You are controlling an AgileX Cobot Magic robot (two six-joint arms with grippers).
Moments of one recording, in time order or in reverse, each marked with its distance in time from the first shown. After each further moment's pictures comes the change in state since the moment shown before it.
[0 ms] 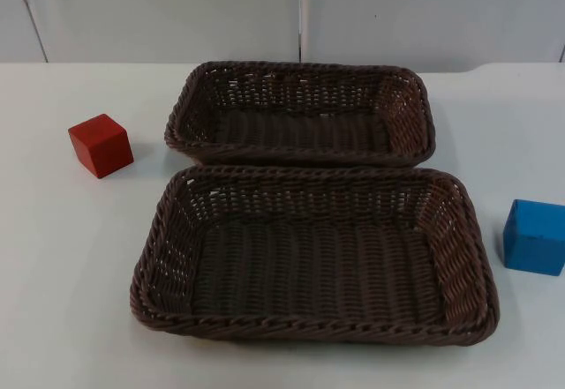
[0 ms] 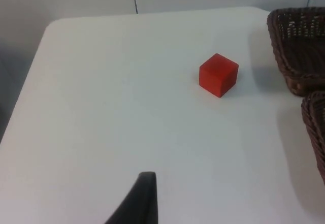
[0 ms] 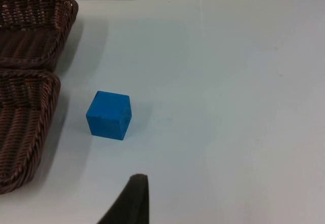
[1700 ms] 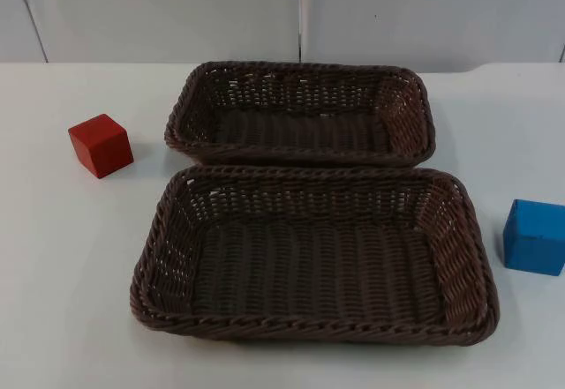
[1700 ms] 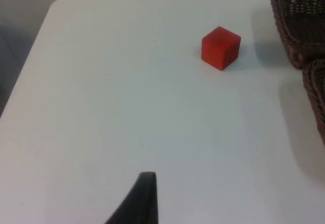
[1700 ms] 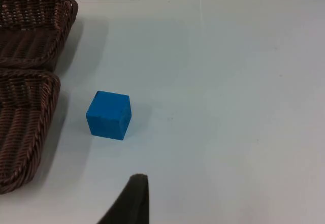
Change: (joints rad) right arm 0.000 0.000 0.000 0.000 0.000 0.000; left arm 0.000 -0.306 0.090 0.006 0.185 -0.019
